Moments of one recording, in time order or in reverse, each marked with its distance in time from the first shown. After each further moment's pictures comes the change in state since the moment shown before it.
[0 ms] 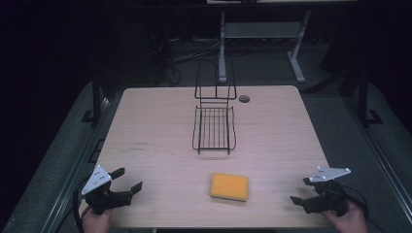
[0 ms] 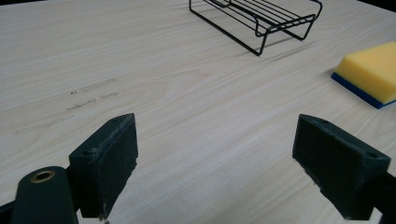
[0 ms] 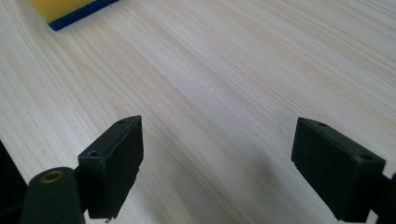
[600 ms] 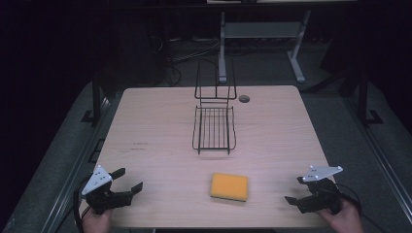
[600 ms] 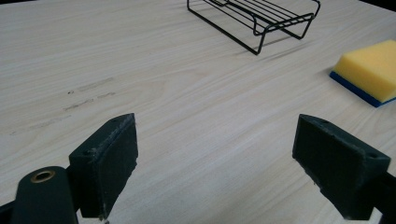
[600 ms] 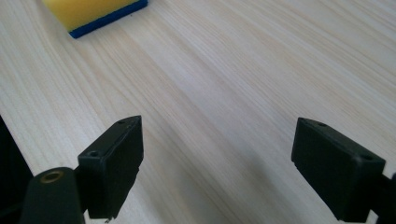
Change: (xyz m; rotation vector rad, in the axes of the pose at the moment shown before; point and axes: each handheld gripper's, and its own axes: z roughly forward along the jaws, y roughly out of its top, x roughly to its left) left arm -0.001 -0.001 0.000 0.002 -0.006 0.004; right arm 0.011 0.015 0.005 0.014 0.025 -0.057
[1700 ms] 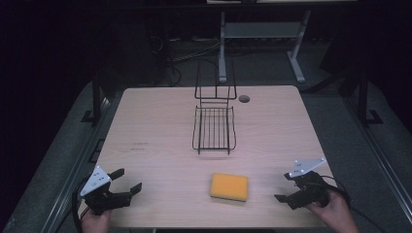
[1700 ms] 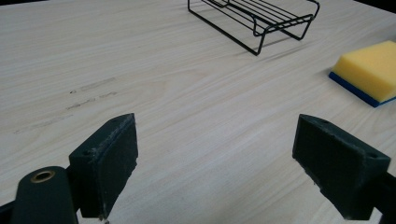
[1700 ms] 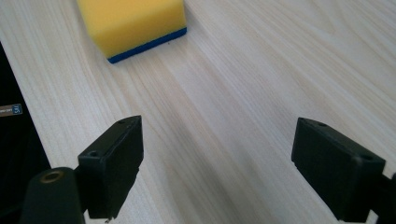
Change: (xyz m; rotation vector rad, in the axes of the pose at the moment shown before) left arm 0.000 -0.001 -0.003 -0.008 0.001 -0.004; right arm 0.009 0.034 0.011 0.034 0.089 -0.085
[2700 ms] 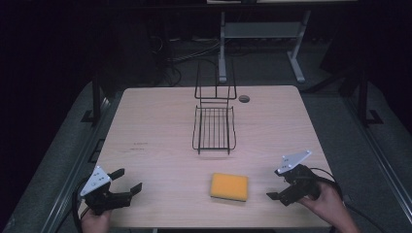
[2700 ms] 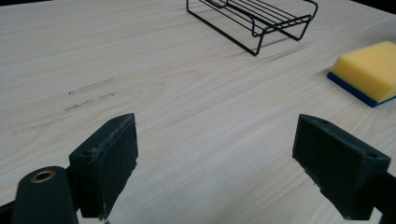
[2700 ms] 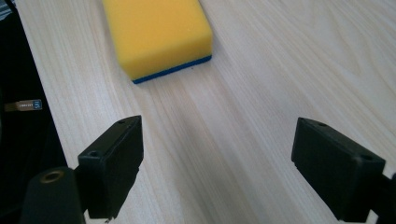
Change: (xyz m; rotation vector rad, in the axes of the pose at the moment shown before) left arm 0.000 0.000 0.000 -0.001 -0.003 0.005; right arm 0.007 0.034 0.004 0.056 0.055 -0.096
